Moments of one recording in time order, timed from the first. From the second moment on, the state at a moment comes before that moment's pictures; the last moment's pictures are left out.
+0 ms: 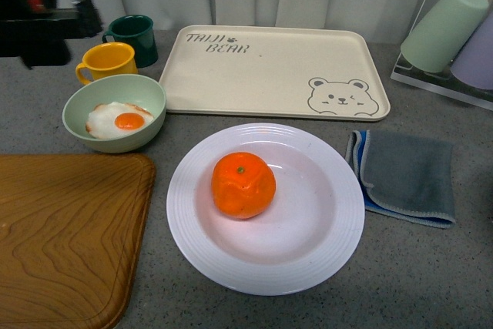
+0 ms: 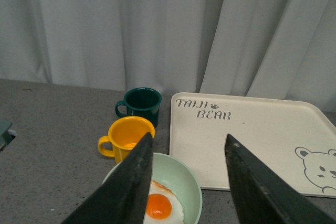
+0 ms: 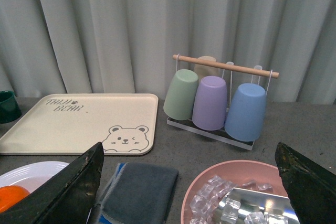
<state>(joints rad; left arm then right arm) -0.33 1.62 0.30 1.33 -0.33 -0.03 0.00 0.00 0.01 0.00 0.00 0.00</state>
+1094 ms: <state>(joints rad) 0.00 0.56 0.02 0.55 0.00 -0.01 0.00 0.00 0.01 0.00 0.00 0.00</state>
